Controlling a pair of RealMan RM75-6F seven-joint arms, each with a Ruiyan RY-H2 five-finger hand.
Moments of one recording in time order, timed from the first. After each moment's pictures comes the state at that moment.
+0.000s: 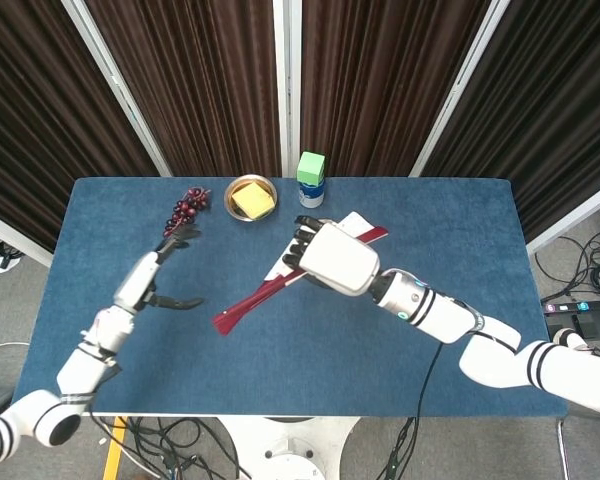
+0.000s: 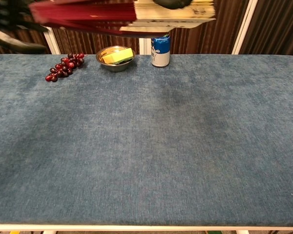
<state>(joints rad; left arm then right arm) -0.54 -1.39 -0.21 -1.50 1.50 1.11 -0.76 1.06 -1.26 0.16 -1.48 -1.70 1.04 0.05</state>
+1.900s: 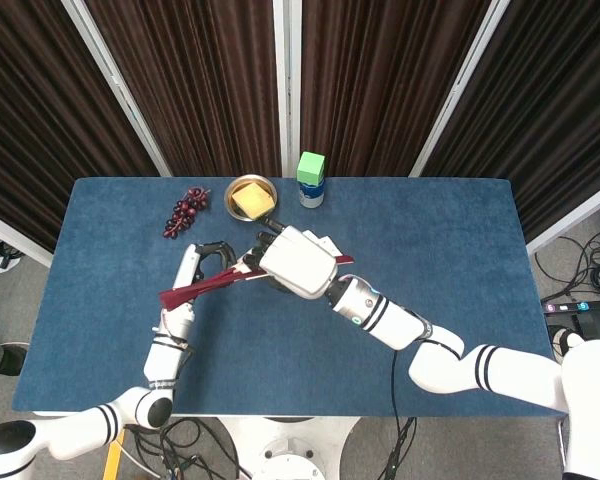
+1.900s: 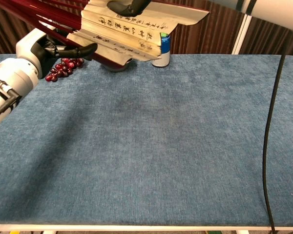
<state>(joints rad) -0.62 -1.85 -0.35 -1.21 1.26 1.16 -0.70 1.09 -1.44 0.24 -1.47 -1.55 1.01 -0.09</state>
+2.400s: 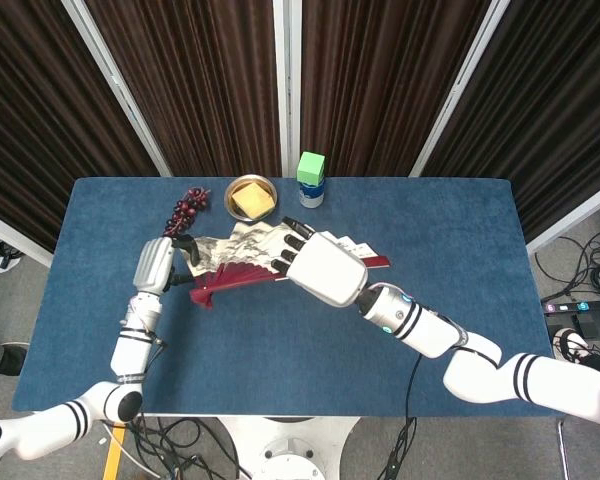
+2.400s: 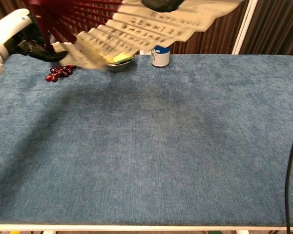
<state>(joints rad) -0.60 -1.70 -0.31 -1.23 1.24 1.19 -0.20 1.02 -1.30 0.18 -1.58 -1.63 1.06 -0.29</state>
